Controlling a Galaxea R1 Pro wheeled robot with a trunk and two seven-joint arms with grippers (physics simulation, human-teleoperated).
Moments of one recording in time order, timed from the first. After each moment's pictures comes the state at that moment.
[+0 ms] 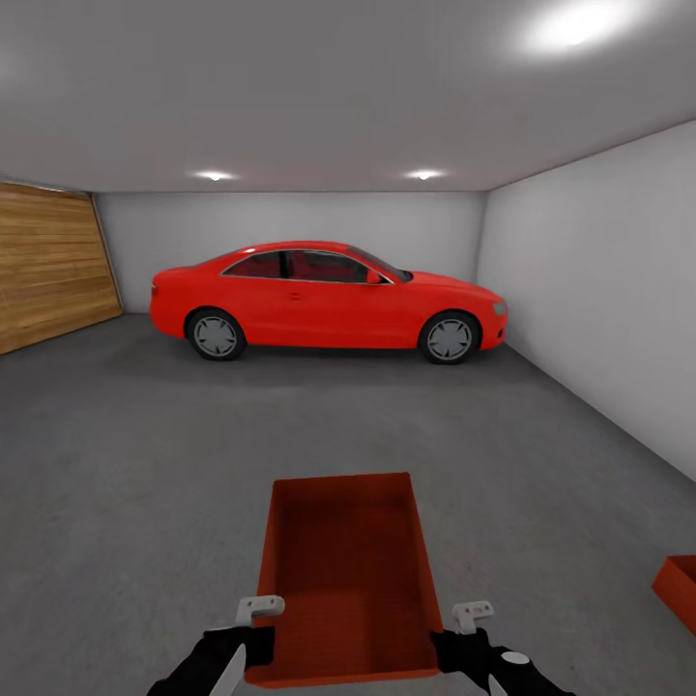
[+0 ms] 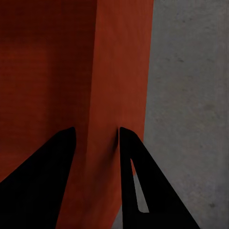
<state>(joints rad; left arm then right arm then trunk) -0.42 -0.07 -0.09 -0.52 0.16 0.37 0.11 -0.49 -0.02 0.04 -0.23 -0.02 -0.04 0.26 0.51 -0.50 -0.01</state>
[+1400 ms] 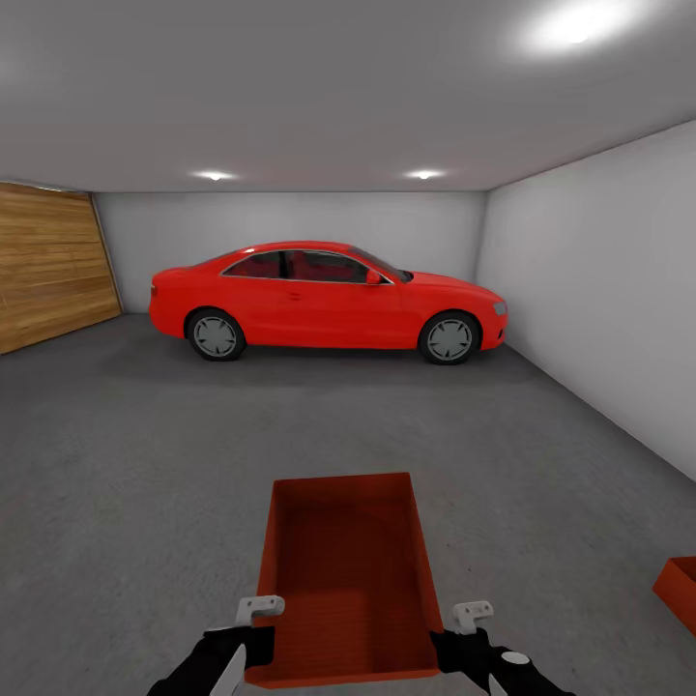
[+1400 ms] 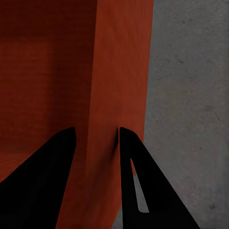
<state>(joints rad) -0.42 -0.07 -0.09 -0.52 0.16 0.37 0.11 -0.49 -0.02 0.04 -0.23 -0.02 -0.04 0.26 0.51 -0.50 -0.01</state>
